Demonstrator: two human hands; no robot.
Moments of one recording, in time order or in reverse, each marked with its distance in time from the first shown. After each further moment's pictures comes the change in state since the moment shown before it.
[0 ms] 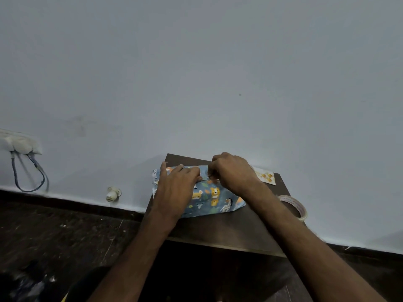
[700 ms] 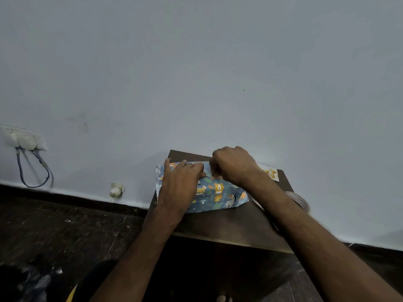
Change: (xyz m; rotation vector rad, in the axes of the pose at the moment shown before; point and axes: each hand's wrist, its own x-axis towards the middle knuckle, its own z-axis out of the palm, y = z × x) left_hand -0.002 0.002 -0.004 -0.053 -0.069 -0.048; right_hand 0.006 -0.011 -0.016 -0.063 -0.091 0.001
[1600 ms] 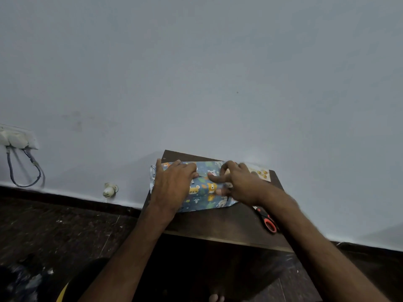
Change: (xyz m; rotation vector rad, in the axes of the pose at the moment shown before) left_hand 0.000 -0.002 -0.001 -0.026 -0.017 -0.009; right_hand -0.047 0.020 0.017 0.201 -0.275 0.094
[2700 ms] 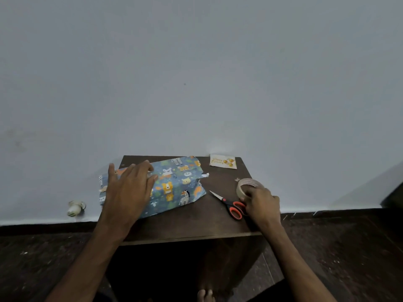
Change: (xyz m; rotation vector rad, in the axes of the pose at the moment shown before) left_hand -0.003 0.008 0.020 0.122 0.340 0.160; right_hand -0.060 0.124 0.125 0.225 0.429 0.709
